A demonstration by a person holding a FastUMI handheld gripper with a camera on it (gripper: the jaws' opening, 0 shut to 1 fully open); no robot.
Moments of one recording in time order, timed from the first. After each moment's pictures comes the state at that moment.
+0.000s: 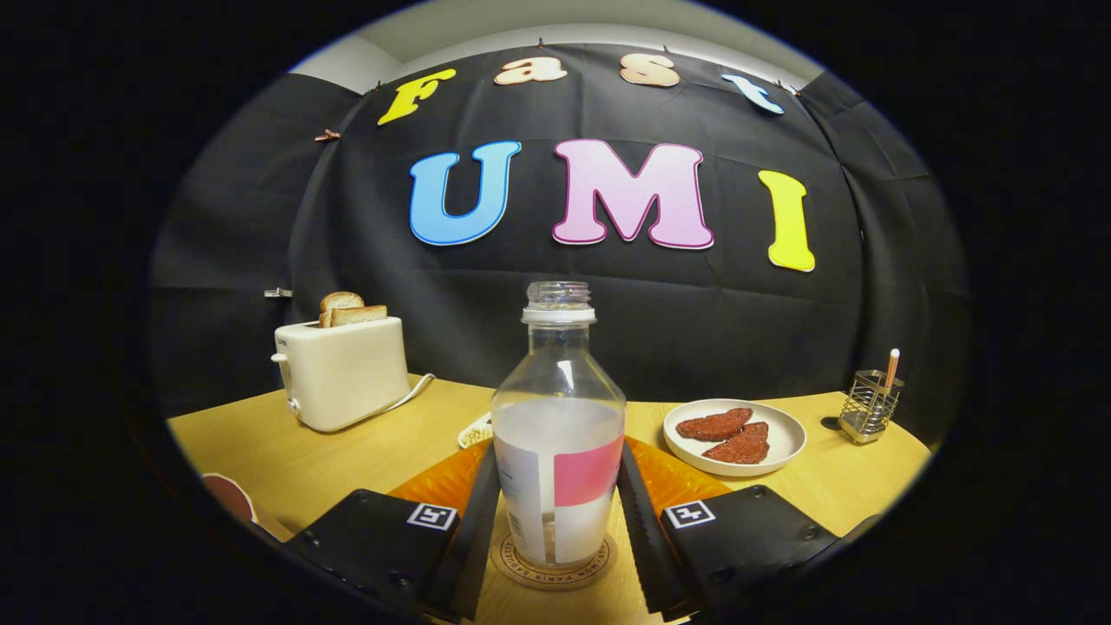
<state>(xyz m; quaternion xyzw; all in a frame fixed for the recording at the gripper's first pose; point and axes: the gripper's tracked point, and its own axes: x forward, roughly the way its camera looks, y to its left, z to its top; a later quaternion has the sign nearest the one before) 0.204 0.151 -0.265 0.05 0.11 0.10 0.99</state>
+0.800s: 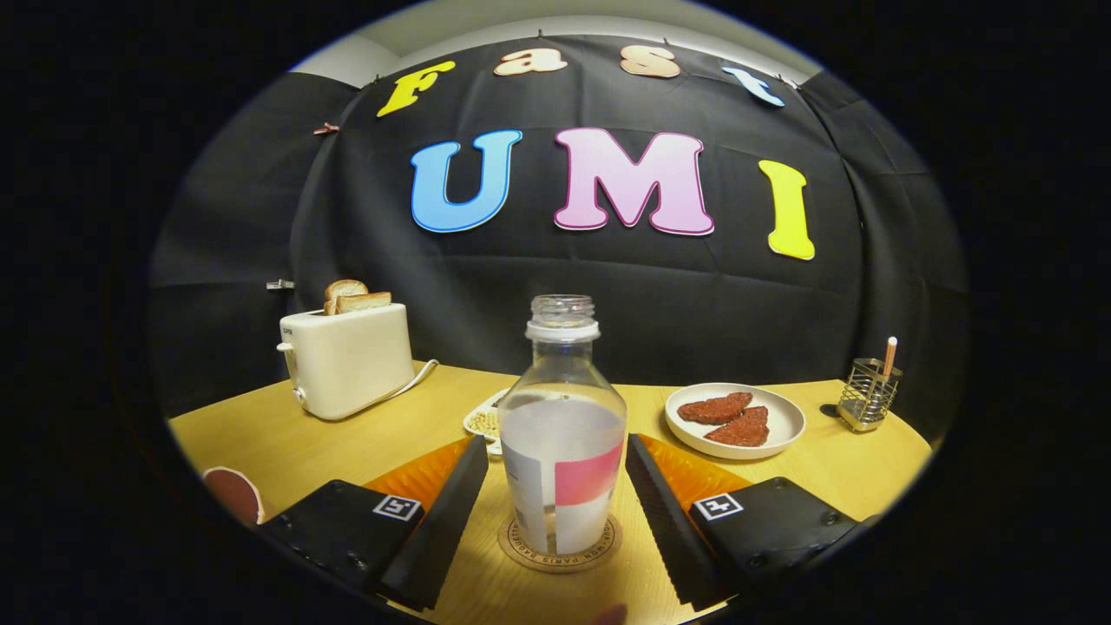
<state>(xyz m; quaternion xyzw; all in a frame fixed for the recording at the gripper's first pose) 0.183 0.146 -0.263 0.06 0.13 0.09 0.99</state>
